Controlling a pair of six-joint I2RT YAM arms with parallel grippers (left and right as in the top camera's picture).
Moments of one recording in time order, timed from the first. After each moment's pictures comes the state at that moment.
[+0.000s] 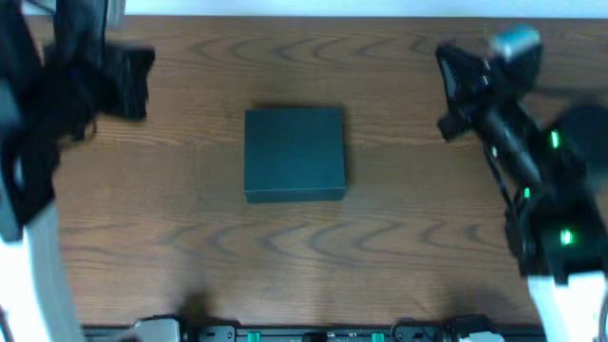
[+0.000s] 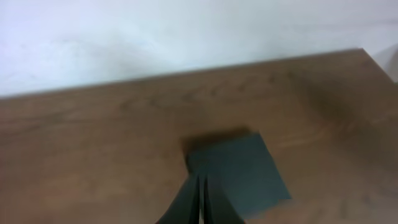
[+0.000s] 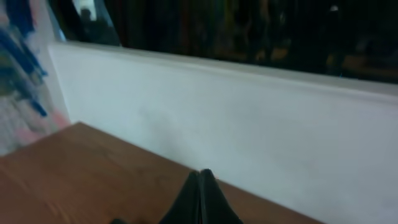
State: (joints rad) left arm 0.07 1.39 2.11 -1.35 0.42 0.11; right arm 0.13 0.98 1.12 -0.10 -0.40 0.04
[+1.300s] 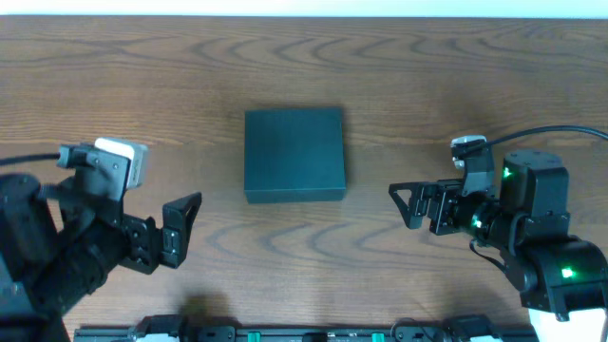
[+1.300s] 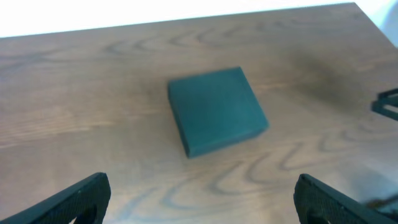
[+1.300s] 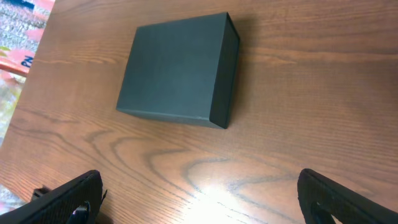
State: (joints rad) left arm 0.02 0.95 1.74 -1.47 0.36 0.11; right arm 0.13 0.89 1.05 -0.98 -0.43 0.25
